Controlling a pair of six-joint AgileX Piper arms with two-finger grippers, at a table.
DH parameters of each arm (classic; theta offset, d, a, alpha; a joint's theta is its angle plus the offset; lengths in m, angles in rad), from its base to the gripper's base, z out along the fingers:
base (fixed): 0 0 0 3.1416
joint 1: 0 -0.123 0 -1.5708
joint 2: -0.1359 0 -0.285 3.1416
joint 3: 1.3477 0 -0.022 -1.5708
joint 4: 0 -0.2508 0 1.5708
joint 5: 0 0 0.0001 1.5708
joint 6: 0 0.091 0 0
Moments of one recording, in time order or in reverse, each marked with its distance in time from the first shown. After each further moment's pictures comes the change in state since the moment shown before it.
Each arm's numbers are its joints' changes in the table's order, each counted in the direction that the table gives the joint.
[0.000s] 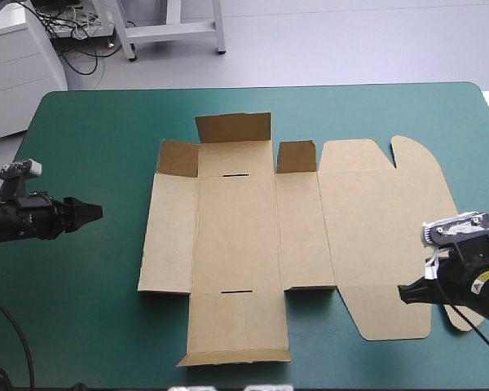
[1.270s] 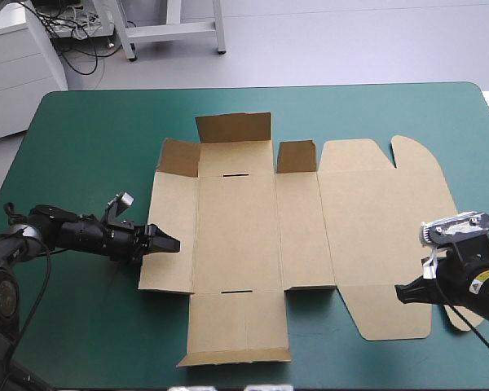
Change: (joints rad) left arm 0.344 -0.410 0.189 0.184 -0.074 0.062; right arm 0.000 0.000 0.000 -0.033 -0.002 0.000
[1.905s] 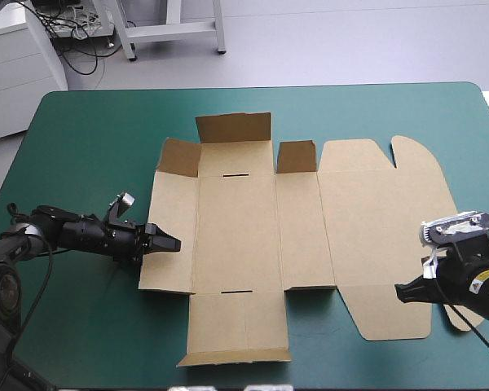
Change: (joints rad) left arm 0.000 -0.029 0.000 0.026 0.013 0.008; right arm 0.000 0.000 0.000 -0.001 -0.005 0.000
